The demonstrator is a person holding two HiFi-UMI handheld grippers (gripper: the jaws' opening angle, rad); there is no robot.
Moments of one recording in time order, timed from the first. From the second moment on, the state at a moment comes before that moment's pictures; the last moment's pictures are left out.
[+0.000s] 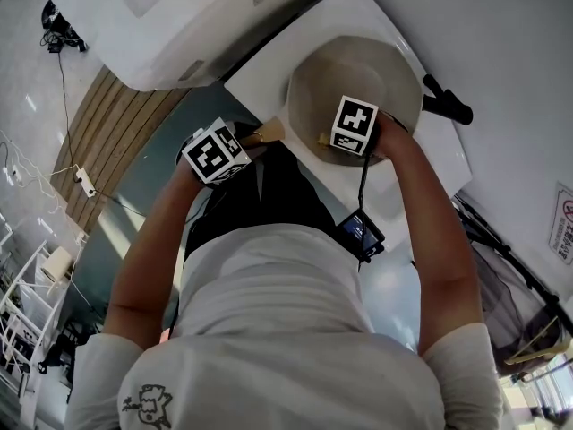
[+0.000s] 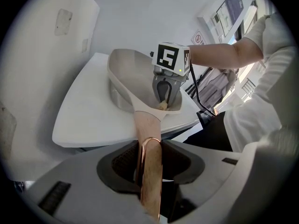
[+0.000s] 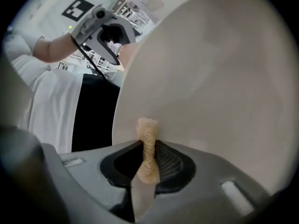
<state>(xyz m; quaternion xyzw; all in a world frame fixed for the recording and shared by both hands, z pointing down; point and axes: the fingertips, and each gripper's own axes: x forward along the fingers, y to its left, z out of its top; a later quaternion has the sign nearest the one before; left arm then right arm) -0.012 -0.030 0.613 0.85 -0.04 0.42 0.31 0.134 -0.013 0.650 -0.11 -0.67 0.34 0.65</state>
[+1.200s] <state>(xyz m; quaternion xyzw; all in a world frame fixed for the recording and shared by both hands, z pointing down) -0.009 -0.026 0.615 0.85 -0.02 0.41 0.33 0.253 -0.201 0.647 0.14 -0.48 -0.08 0.86</state>
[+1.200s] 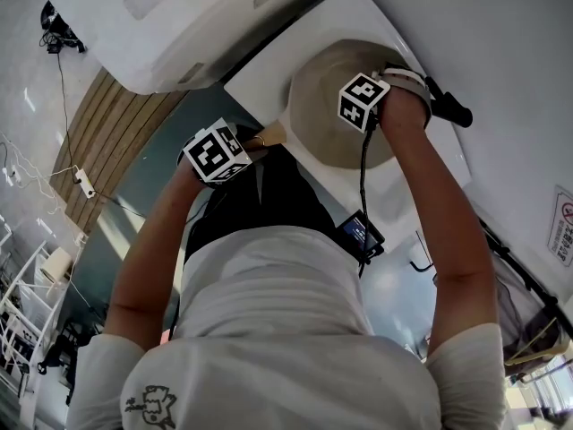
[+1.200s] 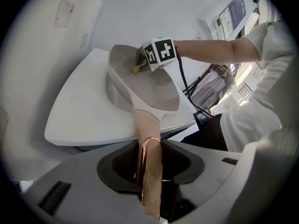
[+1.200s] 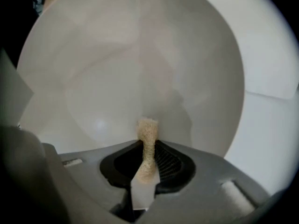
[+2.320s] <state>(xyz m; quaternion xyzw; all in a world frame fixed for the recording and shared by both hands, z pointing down) -0.015 -0.028 0.614 0.84 -0.01 0.40 0.35 0.087 -0.103 0.674 0.07 -0.78 0.07 0.62</state>
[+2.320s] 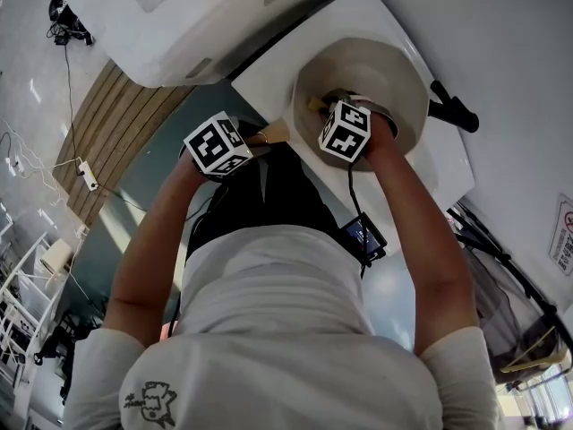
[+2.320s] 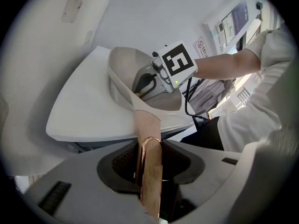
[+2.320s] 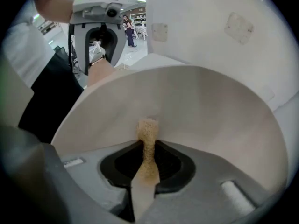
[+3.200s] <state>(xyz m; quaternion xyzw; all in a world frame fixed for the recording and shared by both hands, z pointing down) -0.004 -0.018 0.616 0.84 0.01 0.40 0.37 0.255 -0.097 0.676 0.05 -0.55 0.12 0.83</state>
